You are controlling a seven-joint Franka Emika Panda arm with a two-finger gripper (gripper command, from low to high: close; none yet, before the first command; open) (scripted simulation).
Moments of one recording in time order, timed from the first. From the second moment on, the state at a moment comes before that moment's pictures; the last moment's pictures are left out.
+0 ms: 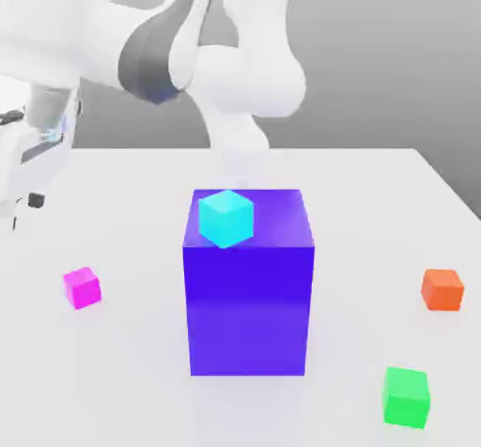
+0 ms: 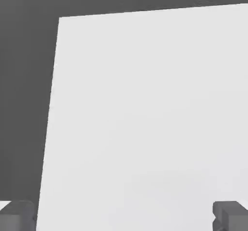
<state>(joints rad) -0.76 -0.24 0.09 -2.71 -0.16 2.70 1.98</state>
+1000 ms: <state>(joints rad) -0.94 0.27 0.00 -2.85 0.02 3.12 2.33</state>
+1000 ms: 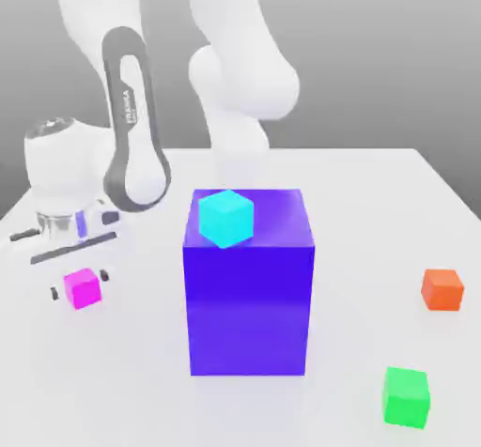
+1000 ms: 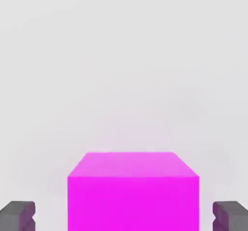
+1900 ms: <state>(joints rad) -0.80 0.08 0.21 -2.71 0.08 2.84 2.06</state>
